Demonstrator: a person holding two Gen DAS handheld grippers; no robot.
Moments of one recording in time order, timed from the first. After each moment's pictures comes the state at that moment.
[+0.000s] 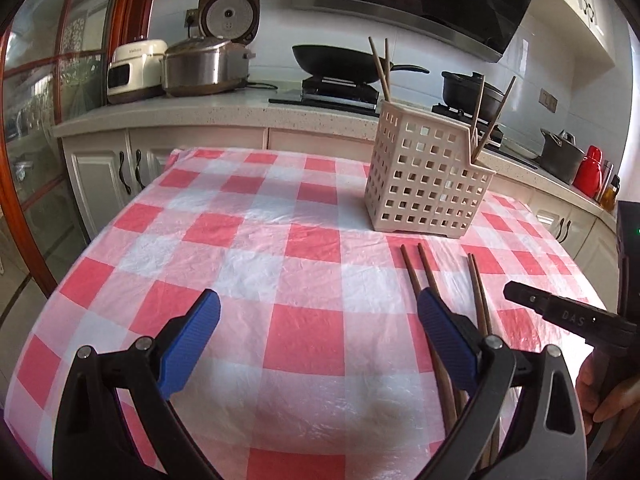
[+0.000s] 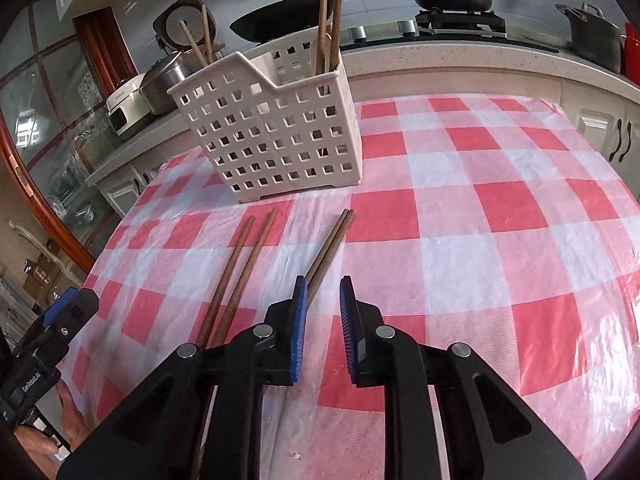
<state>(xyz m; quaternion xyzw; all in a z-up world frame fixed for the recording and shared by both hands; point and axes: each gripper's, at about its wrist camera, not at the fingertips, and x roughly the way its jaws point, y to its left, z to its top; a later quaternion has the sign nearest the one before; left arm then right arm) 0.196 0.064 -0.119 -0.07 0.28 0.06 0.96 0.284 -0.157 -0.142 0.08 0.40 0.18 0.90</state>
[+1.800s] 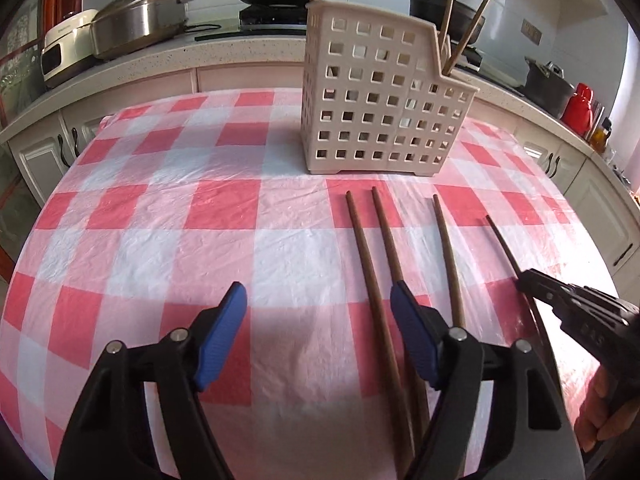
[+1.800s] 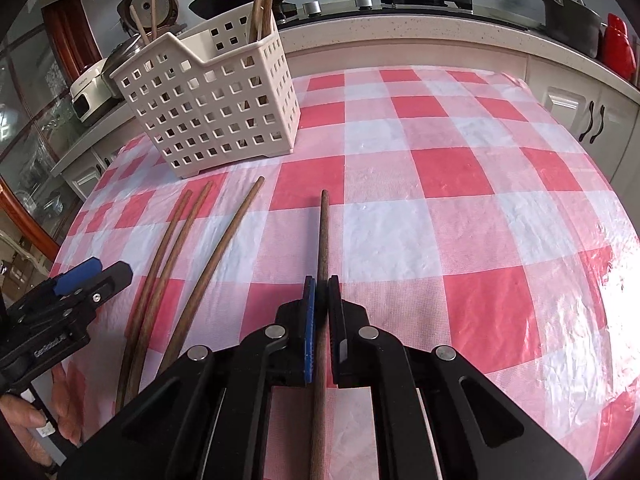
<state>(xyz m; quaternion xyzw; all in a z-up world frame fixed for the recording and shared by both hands) 0.281 0.015 -0.153 -0.04 0.41 -0.01 0.91 0.285 -0.194 -0.156 0.06 0.43 0.13 0.89</state>
